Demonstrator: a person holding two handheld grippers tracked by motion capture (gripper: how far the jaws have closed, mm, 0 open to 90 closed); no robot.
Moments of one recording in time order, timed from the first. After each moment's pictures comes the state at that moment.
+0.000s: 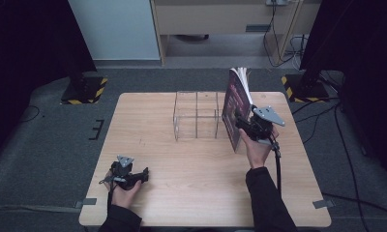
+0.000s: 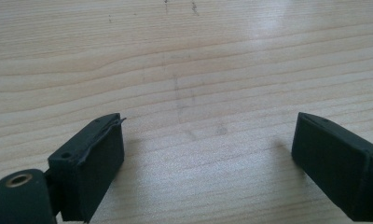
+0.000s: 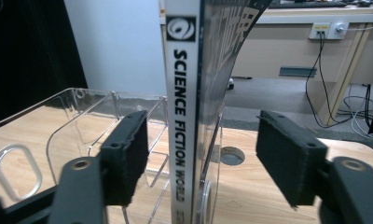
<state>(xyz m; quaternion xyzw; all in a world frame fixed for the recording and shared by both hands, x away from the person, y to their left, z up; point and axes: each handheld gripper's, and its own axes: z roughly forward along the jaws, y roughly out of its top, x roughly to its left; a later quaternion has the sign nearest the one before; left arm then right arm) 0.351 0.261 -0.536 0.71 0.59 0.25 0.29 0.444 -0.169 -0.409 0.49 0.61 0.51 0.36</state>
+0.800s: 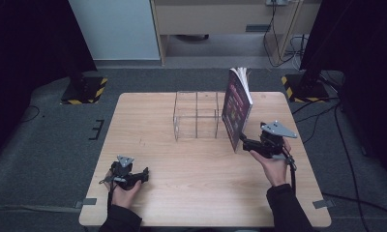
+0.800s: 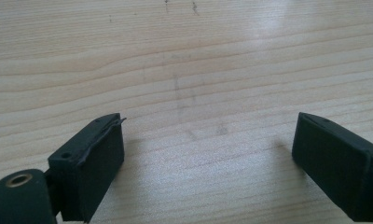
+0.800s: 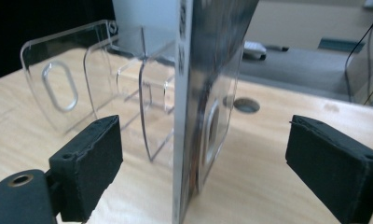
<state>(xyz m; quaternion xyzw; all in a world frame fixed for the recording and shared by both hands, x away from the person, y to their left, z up) 0.351 0.261 -0.536 0.70 0.59 0.25 0.29 0.404 -0.203 -0.430 0.45 0.69 0.48 0.30</state>
